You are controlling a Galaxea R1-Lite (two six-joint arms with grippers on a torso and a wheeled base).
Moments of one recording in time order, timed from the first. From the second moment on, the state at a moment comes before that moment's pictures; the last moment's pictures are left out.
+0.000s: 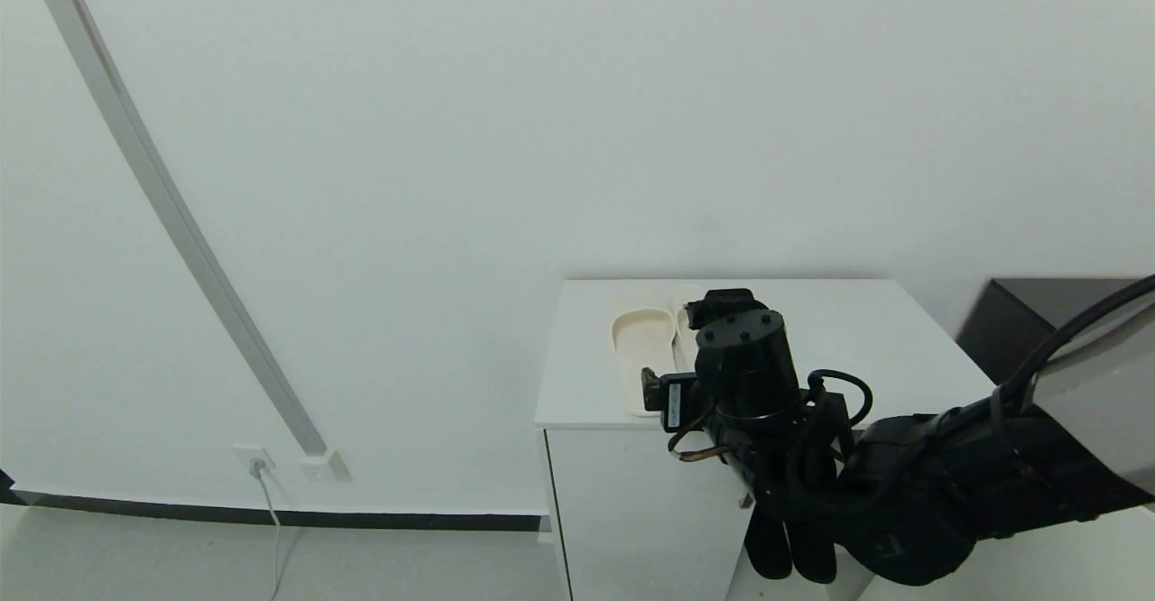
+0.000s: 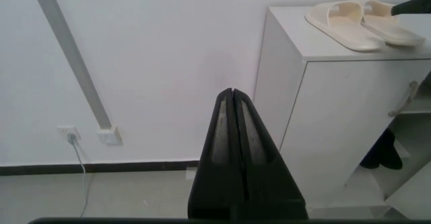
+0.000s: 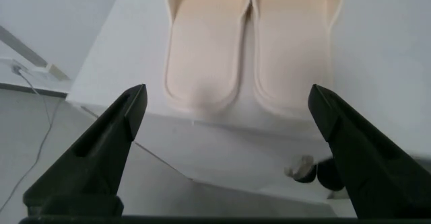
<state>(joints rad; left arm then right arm) 0.00 0.00 0.00 0.00 0.00 0.01 0.82 2.01 -1.01 -0.63 -0.61 0.31</state>
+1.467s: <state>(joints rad) 0.00 0.00 0.00 0.00 0.00 0.00 0.72 2.31 -1.26 -0.78 -0.56 0.18</state>
